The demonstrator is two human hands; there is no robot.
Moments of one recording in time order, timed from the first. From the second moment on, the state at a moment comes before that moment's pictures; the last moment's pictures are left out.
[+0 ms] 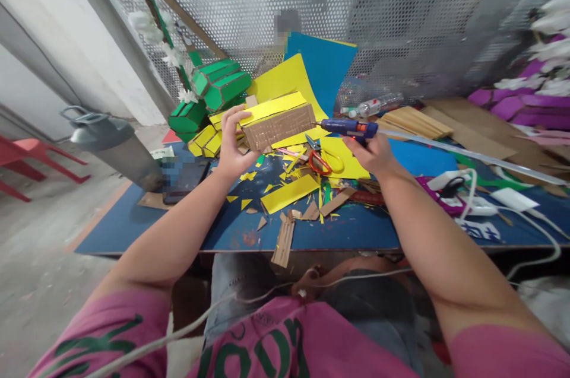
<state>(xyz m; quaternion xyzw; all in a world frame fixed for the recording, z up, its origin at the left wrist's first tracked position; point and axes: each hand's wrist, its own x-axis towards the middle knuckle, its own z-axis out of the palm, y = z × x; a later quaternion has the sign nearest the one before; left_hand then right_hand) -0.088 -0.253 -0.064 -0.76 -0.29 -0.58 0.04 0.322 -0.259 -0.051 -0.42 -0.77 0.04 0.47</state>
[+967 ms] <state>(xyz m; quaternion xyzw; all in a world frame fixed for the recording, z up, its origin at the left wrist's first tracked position) -0.079 -0.242 -0.096 -0.73 -0.39 -0.55 -0.14 0.416 -0.197 -0.068 -0.68 -0.70 0.02 0.23</state>
